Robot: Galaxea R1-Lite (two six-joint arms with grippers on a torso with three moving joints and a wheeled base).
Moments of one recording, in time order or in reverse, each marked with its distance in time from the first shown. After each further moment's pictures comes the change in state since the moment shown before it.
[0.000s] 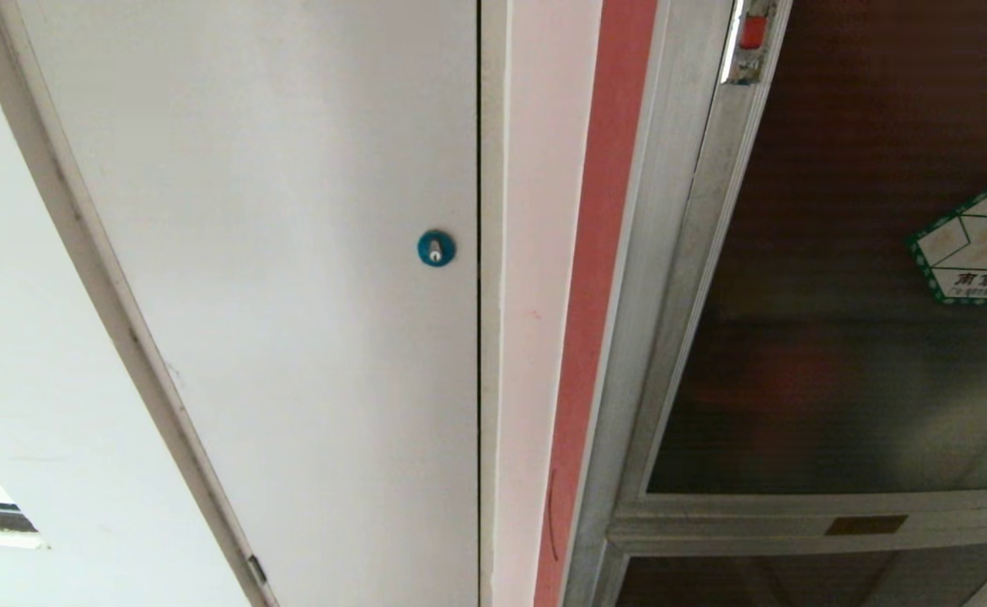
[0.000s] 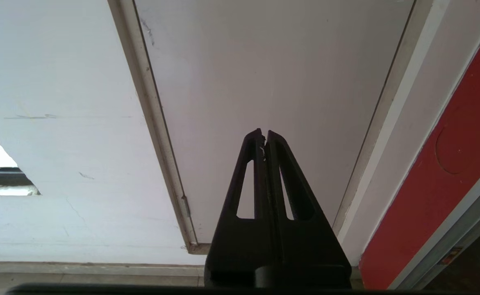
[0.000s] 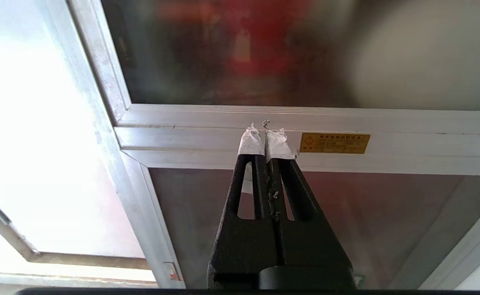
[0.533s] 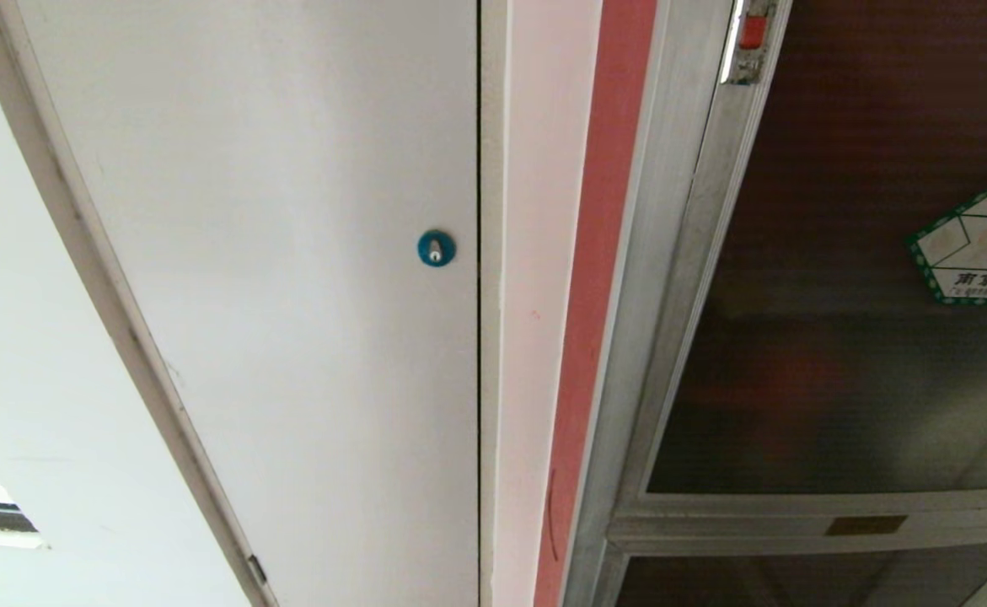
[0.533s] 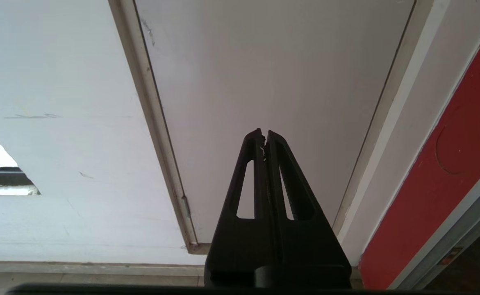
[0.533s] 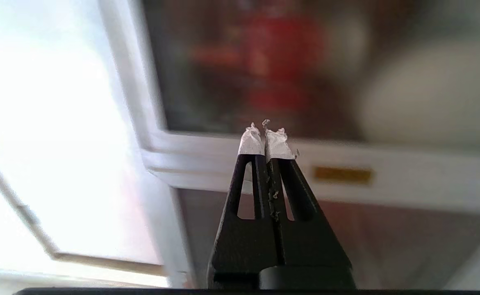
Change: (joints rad) left arm 0.000 0.000 0.000 0.000 0.000 0.000; right arm 0.000 0.105 -0.284 0.145 0.107 0.000
